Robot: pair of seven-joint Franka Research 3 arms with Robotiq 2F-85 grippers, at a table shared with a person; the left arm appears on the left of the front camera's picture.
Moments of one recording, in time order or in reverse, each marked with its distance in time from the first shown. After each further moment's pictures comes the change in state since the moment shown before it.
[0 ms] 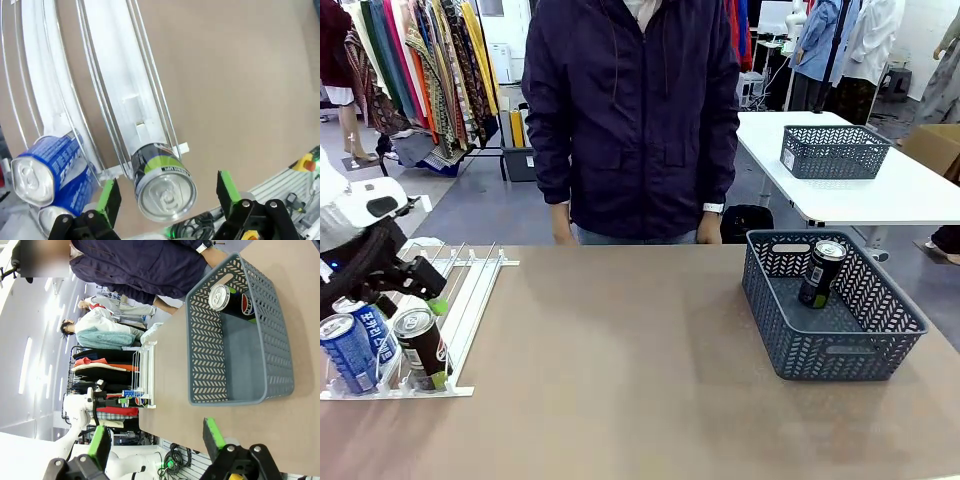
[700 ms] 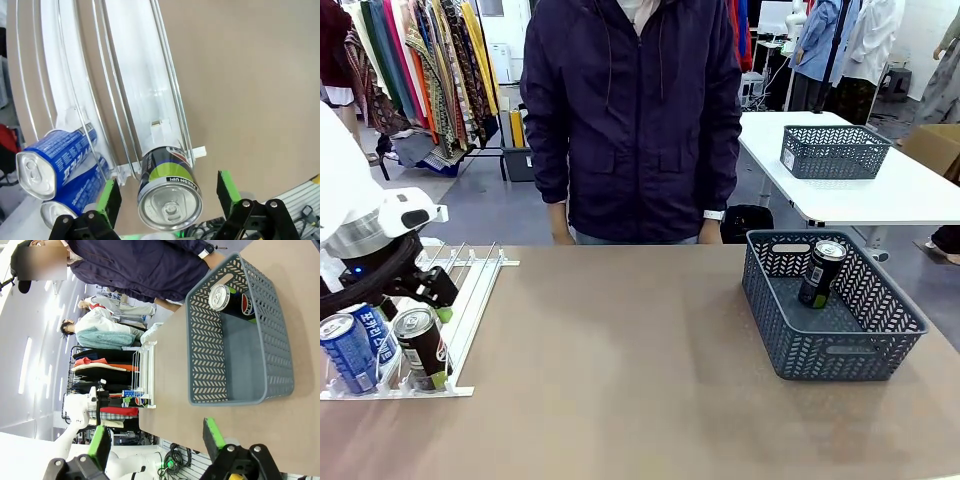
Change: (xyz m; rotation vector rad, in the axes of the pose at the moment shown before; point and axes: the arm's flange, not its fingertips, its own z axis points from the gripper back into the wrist) left arm 0.004 -0.023 -0.015 0.165 0.028 0.029; right arm 0.000 0.000 0.000 0.000 0.000 0.000
